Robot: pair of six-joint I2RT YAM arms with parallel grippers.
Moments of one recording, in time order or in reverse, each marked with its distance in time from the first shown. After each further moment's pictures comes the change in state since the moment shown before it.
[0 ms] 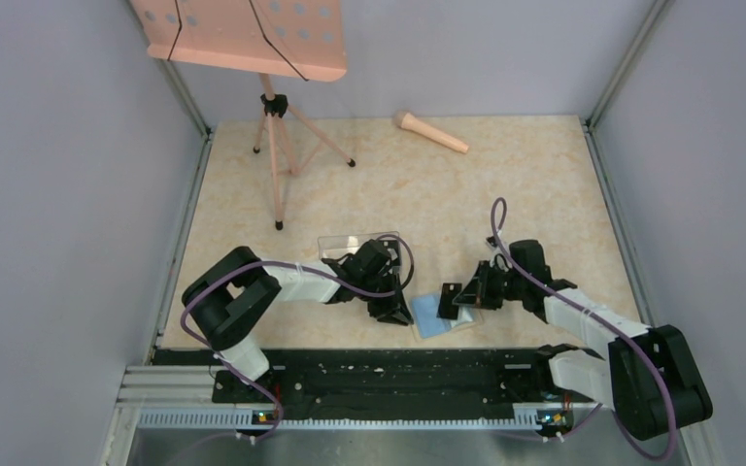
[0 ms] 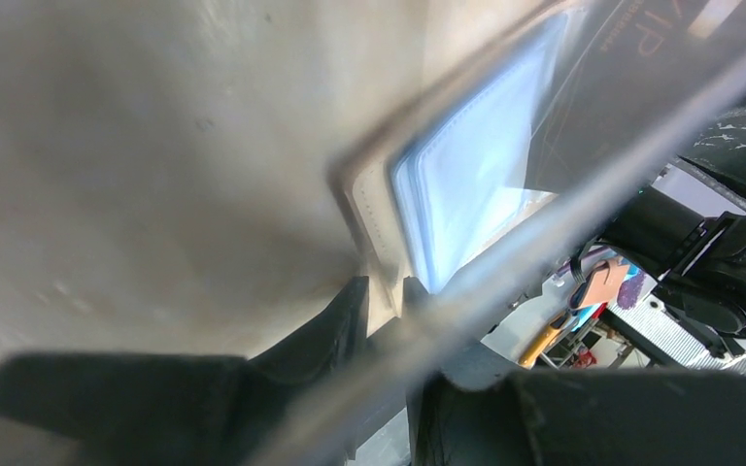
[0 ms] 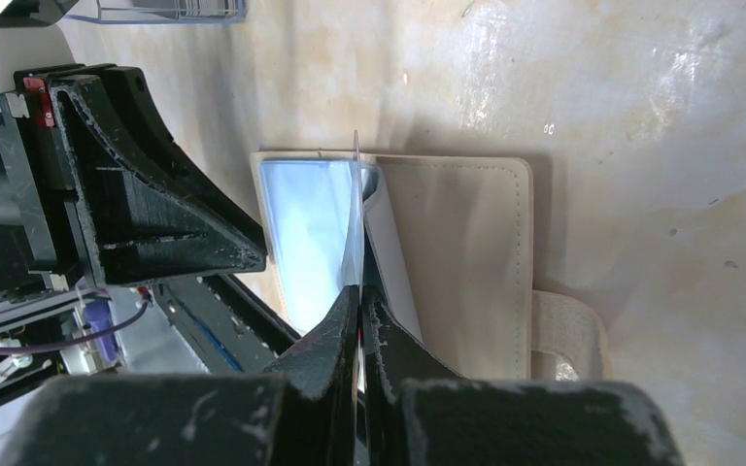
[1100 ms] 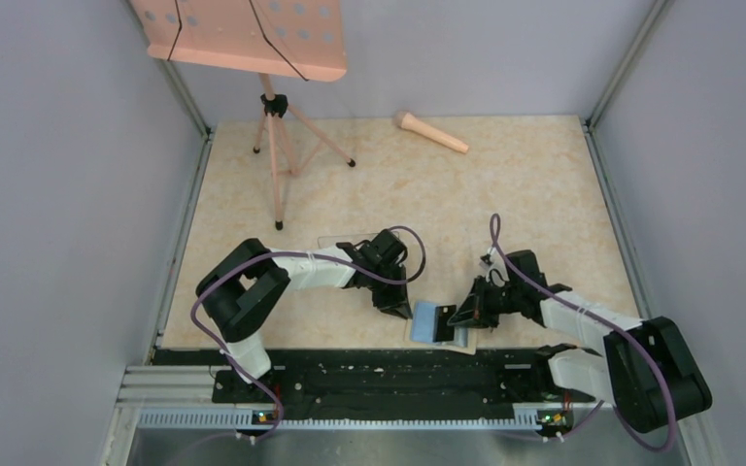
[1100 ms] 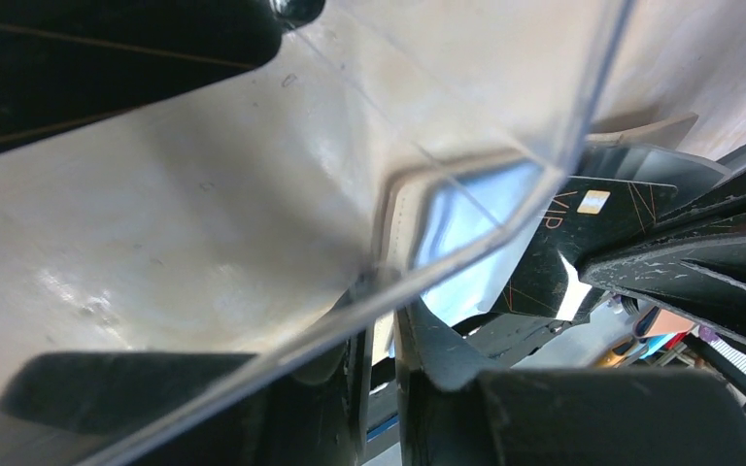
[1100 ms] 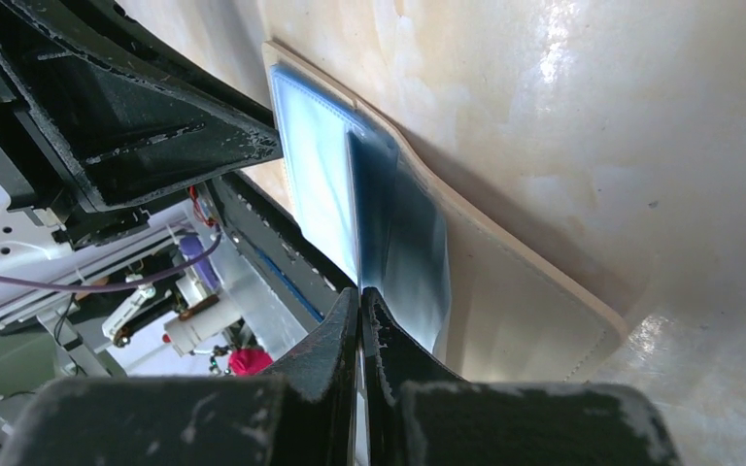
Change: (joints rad) left arm -0.008 0.079 0.209 -0.277 -0.100 0.126; right arm 0.042 0.028 -0.045 -0.066 -0.151 0.152
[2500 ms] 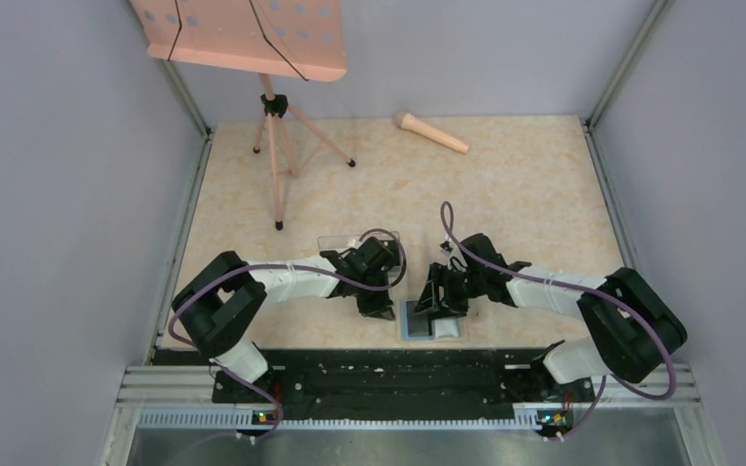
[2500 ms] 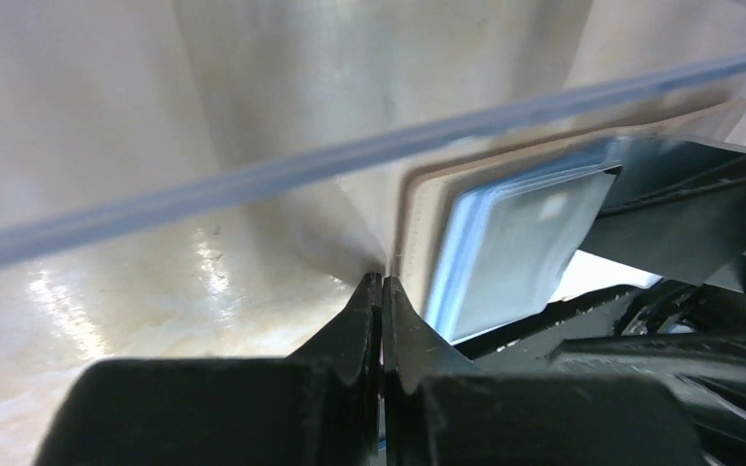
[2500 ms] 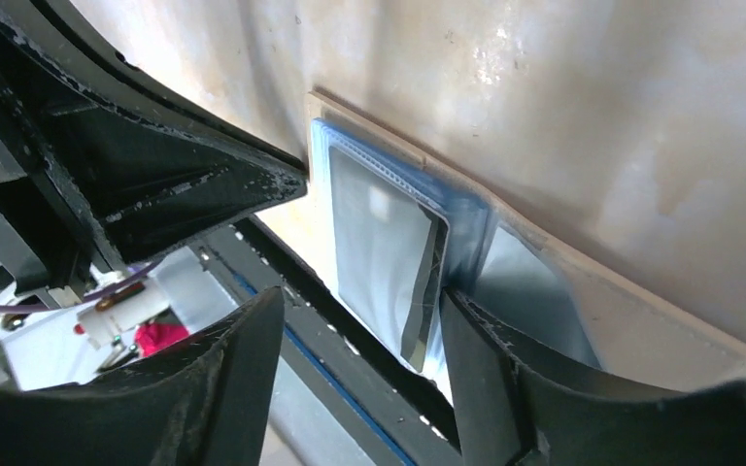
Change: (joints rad) left arm 0.001 -0.135 -0.120 -0.025 -0.133 -0.097; right arm 0.288 0.281 0.223 0.112 0.166 0.042
